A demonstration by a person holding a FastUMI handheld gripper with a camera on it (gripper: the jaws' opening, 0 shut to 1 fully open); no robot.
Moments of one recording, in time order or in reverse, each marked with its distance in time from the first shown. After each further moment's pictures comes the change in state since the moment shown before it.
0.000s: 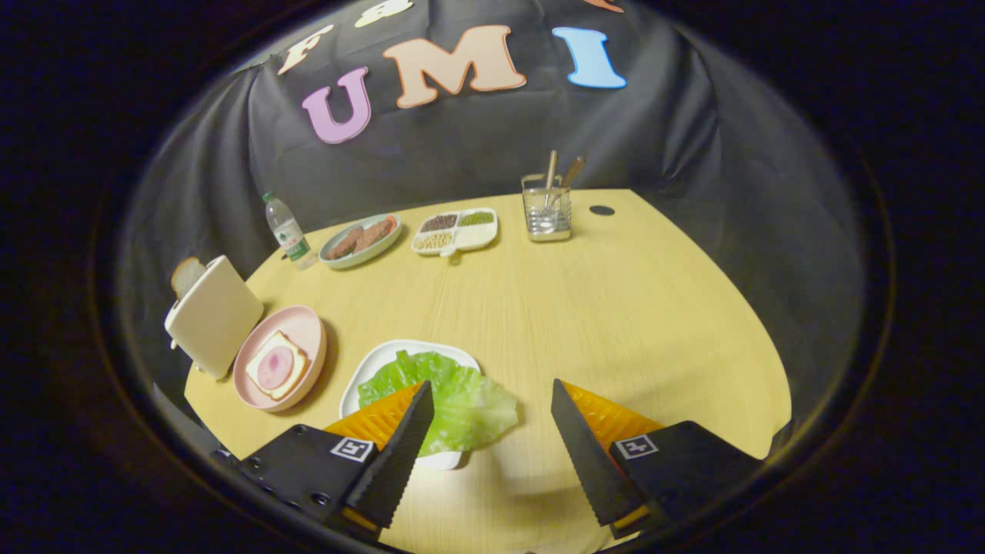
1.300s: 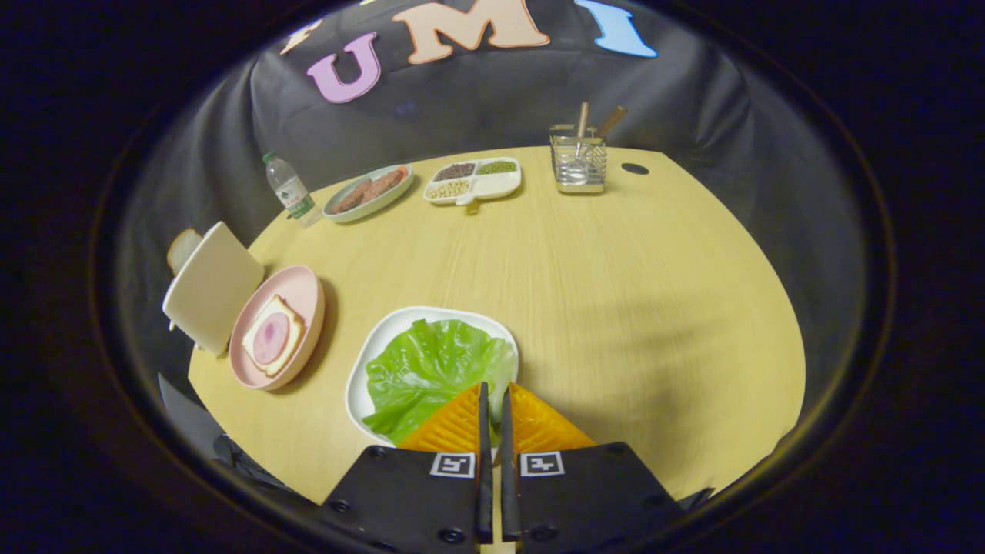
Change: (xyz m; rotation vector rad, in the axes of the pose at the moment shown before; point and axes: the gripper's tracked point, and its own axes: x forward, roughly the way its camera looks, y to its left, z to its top) arm 0.014 0.021 -0.006 -0.032 0.113 0.053
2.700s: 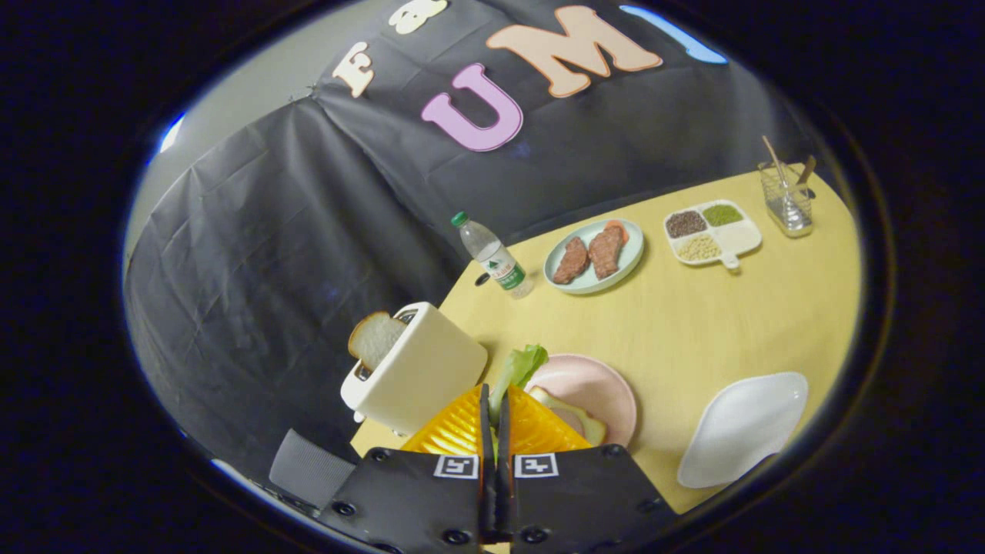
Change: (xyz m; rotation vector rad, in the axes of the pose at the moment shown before) arm -0.020 0.287 0.075 0.187 -0.097 0.588
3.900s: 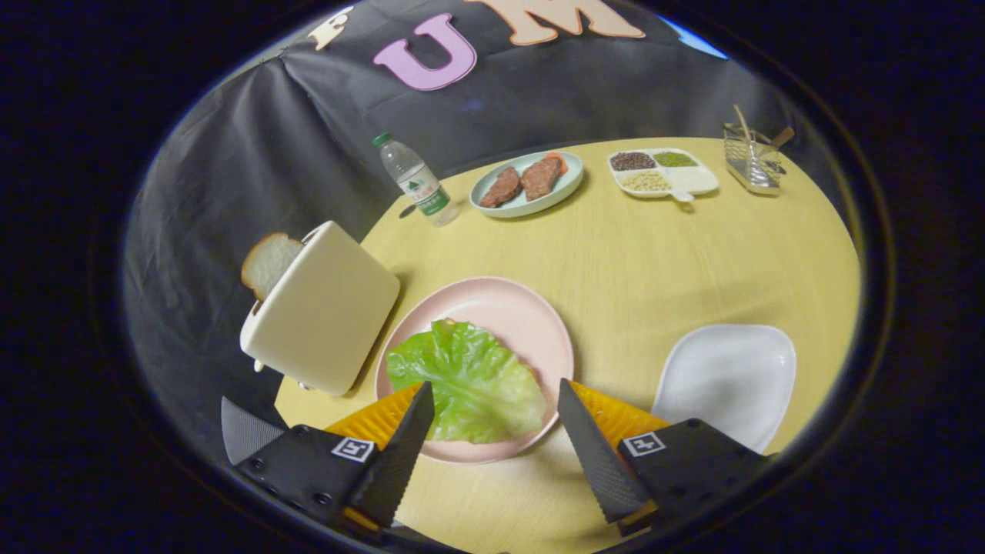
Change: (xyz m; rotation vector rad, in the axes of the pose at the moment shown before) arm -0.006 -0.086 -0.052 -0.085 0.161 -0.296
